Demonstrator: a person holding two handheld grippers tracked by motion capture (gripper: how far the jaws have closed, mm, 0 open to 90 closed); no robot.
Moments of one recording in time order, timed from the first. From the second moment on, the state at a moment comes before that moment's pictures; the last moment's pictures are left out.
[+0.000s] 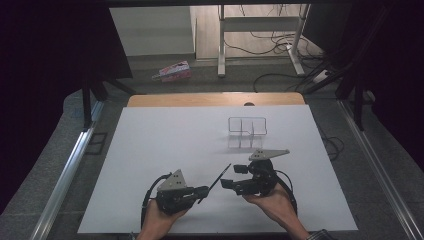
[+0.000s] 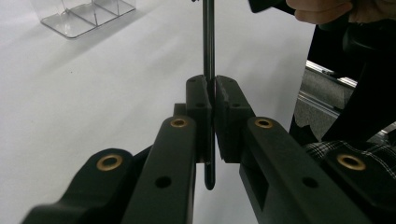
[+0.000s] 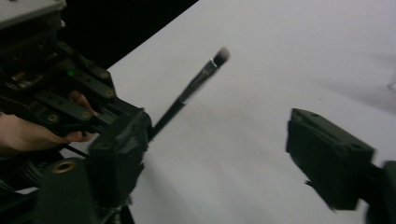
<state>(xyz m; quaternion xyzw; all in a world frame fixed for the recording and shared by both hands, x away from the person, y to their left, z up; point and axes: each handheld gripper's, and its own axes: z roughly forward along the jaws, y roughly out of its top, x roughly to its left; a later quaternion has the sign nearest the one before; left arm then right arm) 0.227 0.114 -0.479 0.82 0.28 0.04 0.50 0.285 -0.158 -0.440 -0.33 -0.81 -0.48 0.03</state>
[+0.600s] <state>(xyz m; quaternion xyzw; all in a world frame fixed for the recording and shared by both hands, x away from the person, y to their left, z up) 0.227 0.105 -0.484 0.84 0.27 0.05 0.46 0.291 -0.151 -0.445 -0.32 -0.78 -0.52 0.11</state>
